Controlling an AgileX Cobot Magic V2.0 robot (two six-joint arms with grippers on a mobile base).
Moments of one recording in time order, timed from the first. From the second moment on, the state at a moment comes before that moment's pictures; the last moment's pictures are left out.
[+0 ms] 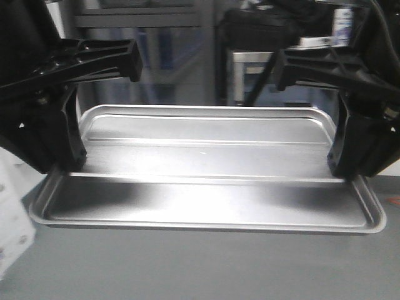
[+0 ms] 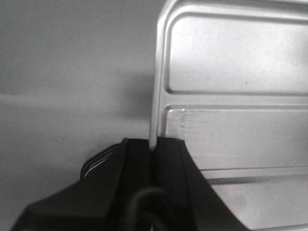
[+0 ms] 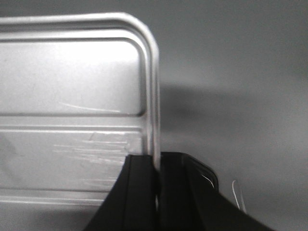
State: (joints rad) left arm -0.89 1.36 -0.95 0.22 0.84 -0.95; right arm 0.69 1.28 -0.84 -0.21 0.78 0.91
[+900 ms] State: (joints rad) left arm -0.89 1.36 -0.95 0.22 0.84 -0.95; right arm 0.69 1.28 -0.84 -0.22 0.78 0.91
